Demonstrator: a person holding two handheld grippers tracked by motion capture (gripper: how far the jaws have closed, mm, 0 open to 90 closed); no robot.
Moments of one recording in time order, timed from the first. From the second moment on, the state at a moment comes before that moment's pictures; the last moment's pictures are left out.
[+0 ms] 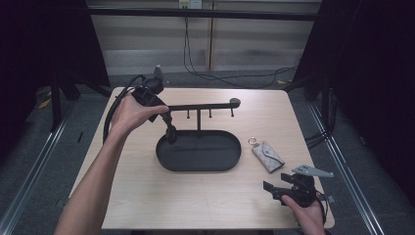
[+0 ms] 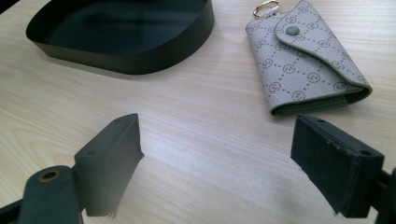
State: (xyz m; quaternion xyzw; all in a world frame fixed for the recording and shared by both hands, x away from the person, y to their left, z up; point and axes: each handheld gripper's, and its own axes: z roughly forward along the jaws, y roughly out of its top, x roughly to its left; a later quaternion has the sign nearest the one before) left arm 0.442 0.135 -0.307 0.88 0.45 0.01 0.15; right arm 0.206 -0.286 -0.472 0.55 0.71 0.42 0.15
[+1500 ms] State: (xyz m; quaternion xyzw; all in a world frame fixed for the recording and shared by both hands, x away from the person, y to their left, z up) left arm 0.346 0.241 -0.372 0.83 0.43 0.05 0.36; right arm 0.207 -0.287 -0.473 0.56 0.70 0.41 0.15
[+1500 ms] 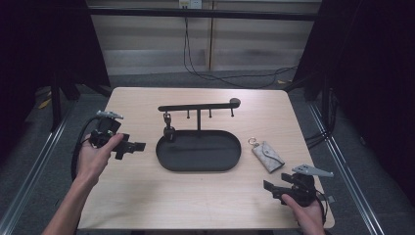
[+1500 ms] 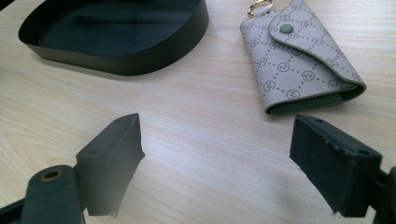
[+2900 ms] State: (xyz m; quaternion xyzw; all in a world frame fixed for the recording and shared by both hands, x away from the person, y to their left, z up) left arm 0.242 0.263 -0.458 0.80 0.41 0.08 0.43; right arm 0.247 -0.289 -0.456 0.55 0.74 0.37 0.11
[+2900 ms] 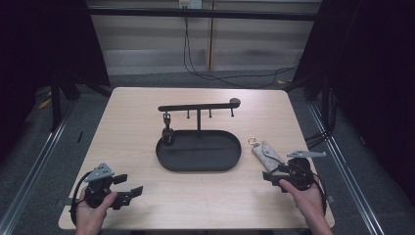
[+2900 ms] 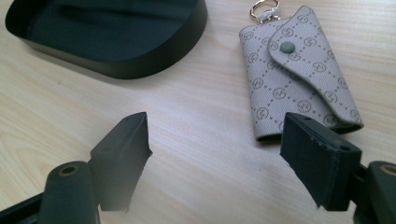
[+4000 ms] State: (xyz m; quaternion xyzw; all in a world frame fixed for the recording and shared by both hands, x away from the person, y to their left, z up) left arm 0.239 0.256 -0.463 0.82 0.39 0.07 0.41; right arm 0.340 -0.289 -0.440 0.58 0.78 0.22 0.07
